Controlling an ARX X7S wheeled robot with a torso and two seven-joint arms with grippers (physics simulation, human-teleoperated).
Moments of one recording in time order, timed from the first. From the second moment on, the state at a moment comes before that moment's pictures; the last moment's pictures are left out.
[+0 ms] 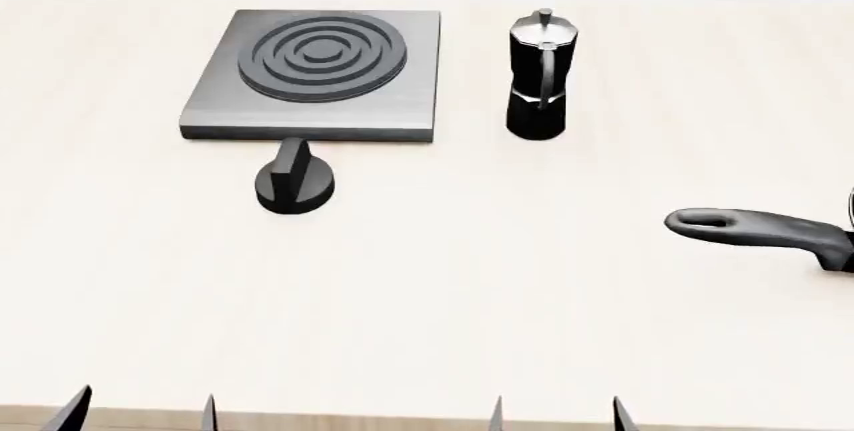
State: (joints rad) left arm -0.01 -0.09 0.11 -0.05 -0.02 0.13 -0.10; right arm 0.01 0.08 -0.11 0.06 0.05 -0.18 0.10
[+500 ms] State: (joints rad) left arm 0.00 -0.07 0.08 -0.01 0.00 0.02 -0.10; right arm 0.01 0.08 -0.09 0.01 0.06 -0.14 0.04
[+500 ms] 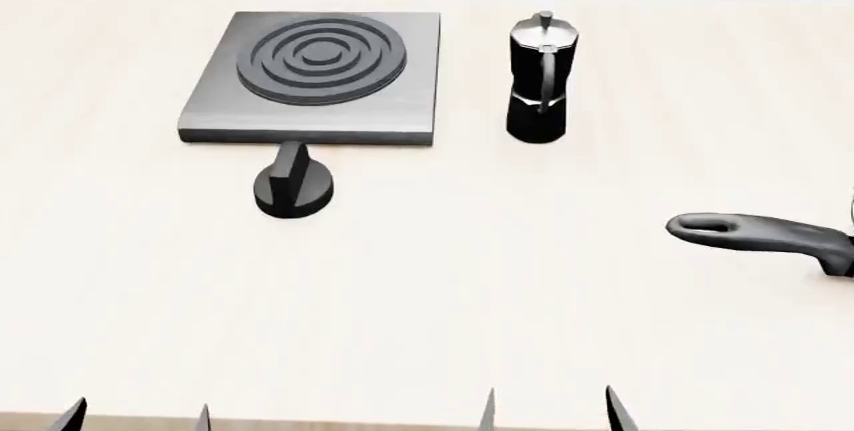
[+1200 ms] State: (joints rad) left arm -0.01 -0.12 0.14 -0.02 -0.01 0.05 -0.14; right arm 0.02 0.12 -0.14 0.01 0.10 -0.15 0.07
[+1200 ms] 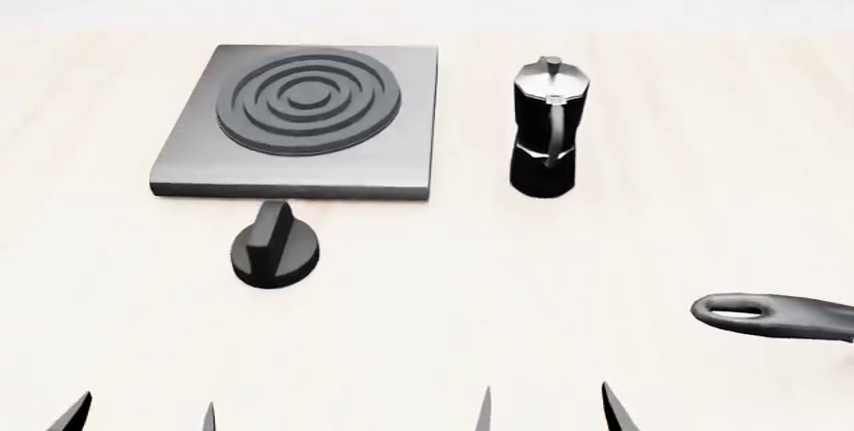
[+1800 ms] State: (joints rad) left arm -0.01 -0.14 0.17 -0.03 -0.03 0.08 -0.16; right arm 0.03 0.14 -0.16 0.03 0.13 -0.16 0.09
